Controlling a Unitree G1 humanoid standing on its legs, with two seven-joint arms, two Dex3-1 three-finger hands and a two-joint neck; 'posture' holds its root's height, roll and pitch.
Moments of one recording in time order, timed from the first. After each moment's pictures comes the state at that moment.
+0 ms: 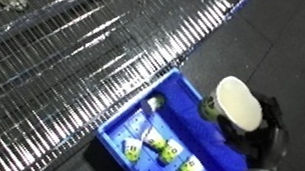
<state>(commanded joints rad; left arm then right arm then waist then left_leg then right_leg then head) -0.18 0.38 -0.09 0.04 -0.83 -0.17 -0.02 -0.15 -0.50 -0.16 0.10 0.56 -0.46 -0.39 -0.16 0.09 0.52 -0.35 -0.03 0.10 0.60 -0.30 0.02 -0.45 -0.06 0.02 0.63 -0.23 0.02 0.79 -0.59</state>
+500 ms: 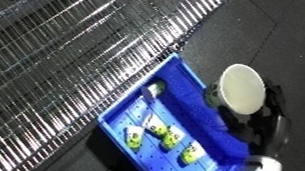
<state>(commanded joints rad) -0.18 0.36 -0.10 0.06 -0.85 -0.18 -0.01 -0.16 -0.52 -0.17 0.12 0.58 -0.46 -0.38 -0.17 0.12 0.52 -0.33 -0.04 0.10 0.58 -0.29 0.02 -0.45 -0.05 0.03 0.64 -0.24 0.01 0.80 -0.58</state>
